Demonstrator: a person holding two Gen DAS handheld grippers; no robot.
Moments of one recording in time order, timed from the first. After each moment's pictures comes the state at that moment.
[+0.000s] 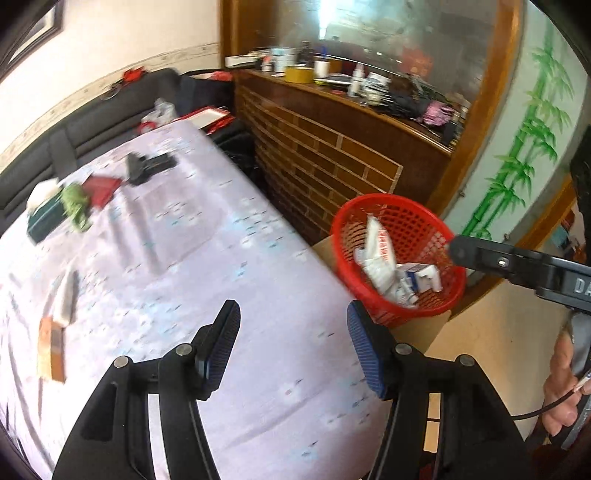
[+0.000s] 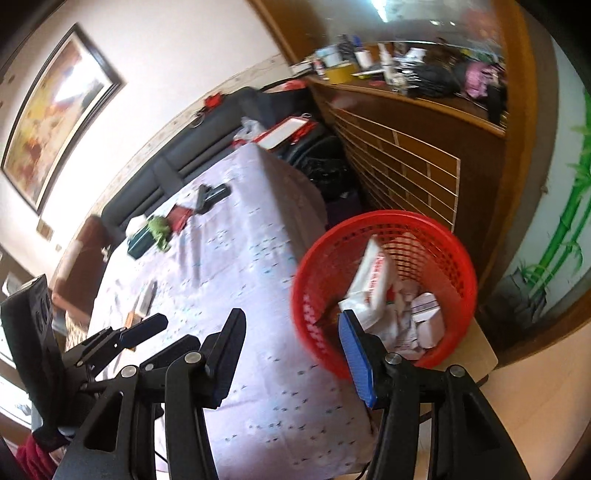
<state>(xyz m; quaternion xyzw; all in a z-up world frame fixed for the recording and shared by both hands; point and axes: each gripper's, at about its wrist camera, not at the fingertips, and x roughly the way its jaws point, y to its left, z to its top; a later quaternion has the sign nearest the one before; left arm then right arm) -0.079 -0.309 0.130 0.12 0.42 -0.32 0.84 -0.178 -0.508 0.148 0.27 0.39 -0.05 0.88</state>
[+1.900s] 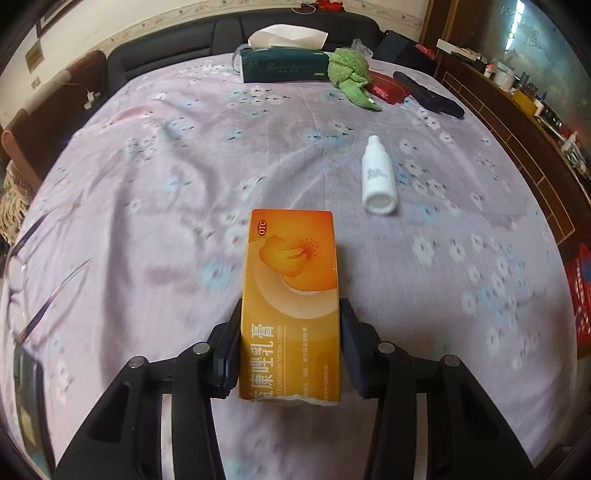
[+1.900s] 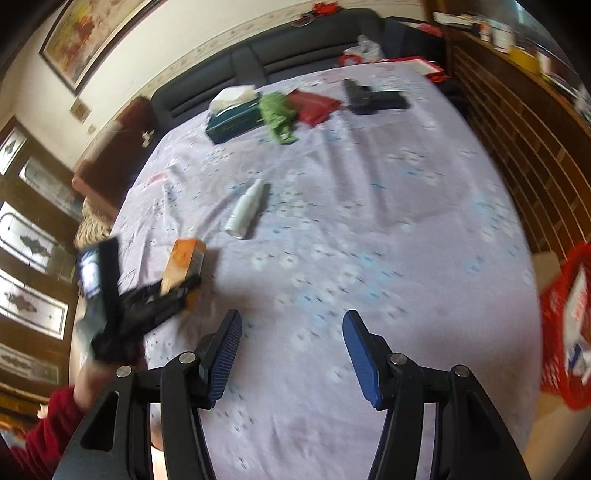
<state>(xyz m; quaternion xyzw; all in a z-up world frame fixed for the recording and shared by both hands) 0.047 0.010 0.033 0.02 0.50 -0.08 0.86 0.001 -0.236 0.115 0.15 0.51 0.10 0.84</state>
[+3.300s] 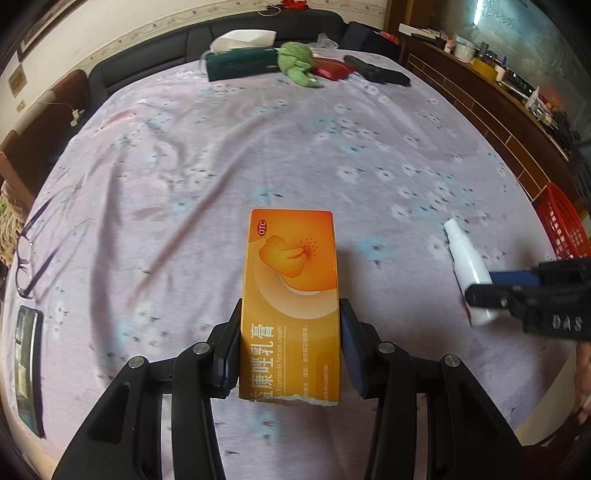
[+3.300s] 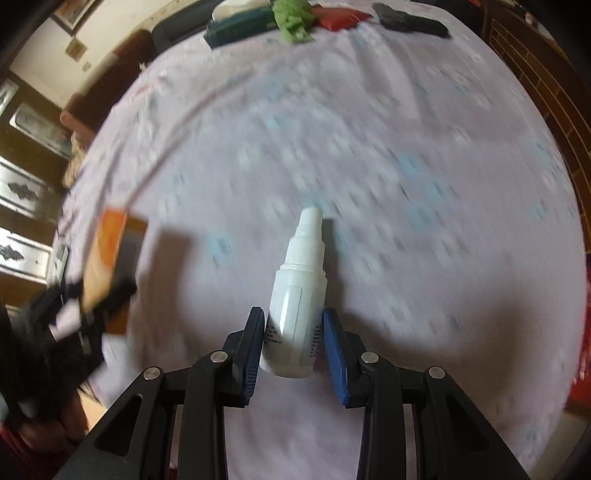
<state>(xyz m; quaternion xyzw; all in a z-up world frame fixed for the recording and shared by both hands) -0.032 -0.028 0.037 0.06 0.50 -0.11 0.85 -0.023 -0.211 0.020 0.08 0.61 0.12 0.78</state>
